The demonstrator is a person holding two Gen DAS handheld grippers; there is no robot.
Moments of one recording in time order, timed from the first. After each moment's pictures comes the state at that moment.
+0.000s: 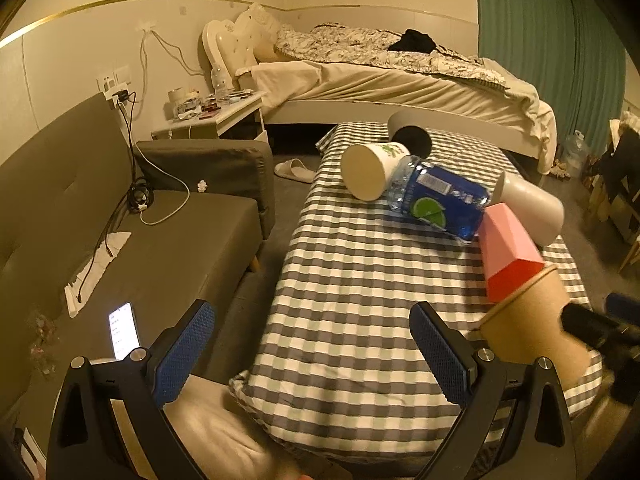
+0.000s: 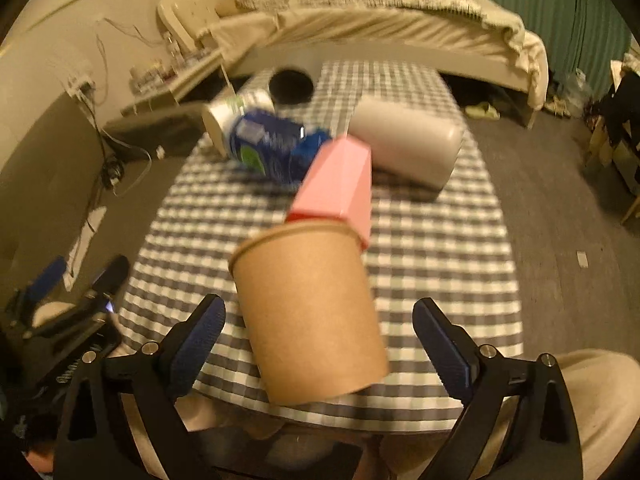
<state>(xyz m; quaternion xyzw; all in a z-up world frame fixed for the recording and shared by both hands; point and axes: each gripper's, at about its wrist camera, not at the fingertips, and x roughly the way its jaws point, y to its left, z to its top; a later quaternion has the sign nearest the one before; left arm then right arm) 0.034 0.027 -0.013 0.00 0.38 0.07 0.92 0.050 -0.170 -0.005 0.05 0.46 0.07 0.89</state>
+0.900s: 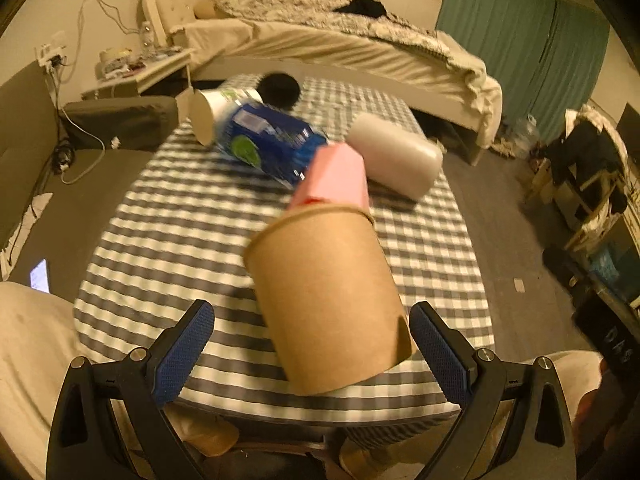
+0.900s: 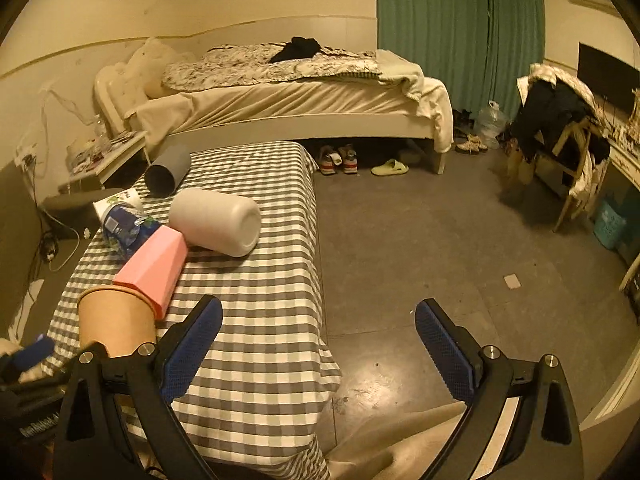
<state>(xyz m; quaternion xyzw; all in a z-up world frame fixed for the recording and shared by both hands) 0.034 -0.111 -0.028 -0.05 0.46 -0.04 0.89 0.017 -0.318 0.005 0.06 0.35 -0.08 0.93</state>
